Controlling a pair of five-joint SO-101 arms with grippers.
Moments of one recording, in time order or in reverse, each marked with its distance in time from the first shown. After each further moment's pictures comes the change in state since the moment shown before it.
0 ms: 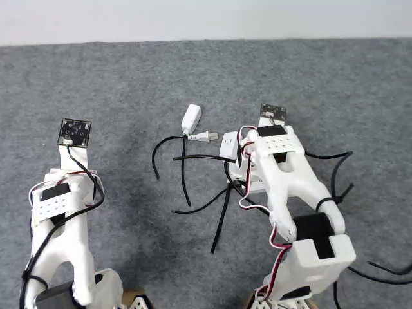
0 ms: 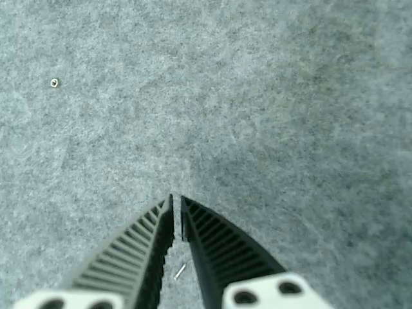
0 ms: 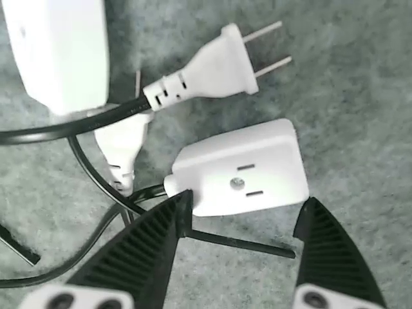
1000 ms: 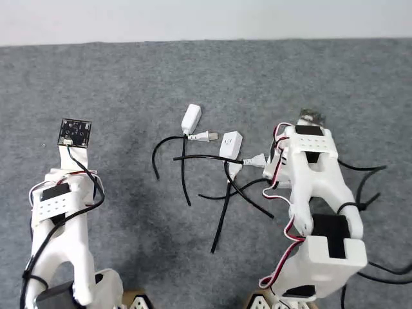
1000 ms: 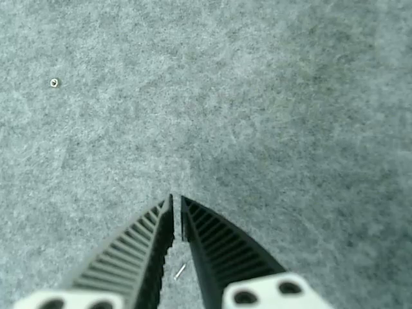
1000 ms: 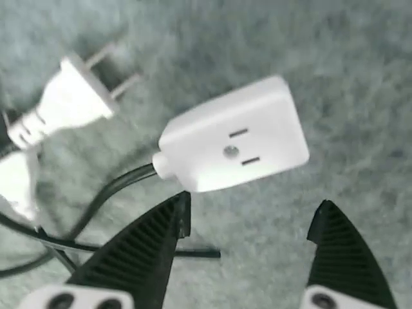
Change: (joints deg) left arm 0.0 0.0 0.0 0.0 0.0; right arm 13.5 -1.8 0.6 0.0 1.2
